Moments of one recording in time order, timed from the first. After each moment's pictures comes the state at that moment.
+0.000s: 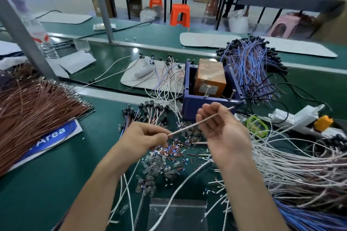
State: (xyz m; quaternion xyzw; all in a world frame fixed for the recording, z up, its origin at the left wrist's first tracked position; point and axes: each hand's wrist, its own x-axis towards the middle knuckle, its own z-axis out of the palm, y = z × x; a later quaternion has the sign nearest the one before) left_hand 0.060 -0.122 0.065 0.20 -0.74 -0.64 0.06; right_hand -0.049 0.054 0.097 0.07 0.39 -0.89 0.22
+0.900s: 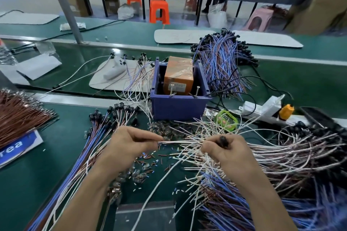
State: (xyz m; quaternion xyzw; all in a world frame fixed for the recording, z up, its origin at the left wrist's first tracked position) left_hand 0.033 -0.078 0.067 0.16 -0.79 -0.59 0.06; right_hand -0.064 0.170 0.074 -0.16 0.78 -0.57 0.18
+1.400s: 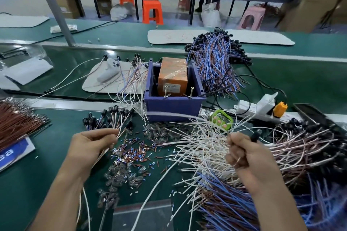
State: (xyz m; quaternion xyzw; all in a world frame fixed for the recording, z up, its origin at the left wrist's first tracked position) left_hand 0.048 -0.143 0.033 0.31 -0.65 -0.67 0.16; right_hand -0.076 0.200 0.069 0.07 0.56 -0.80 0.20
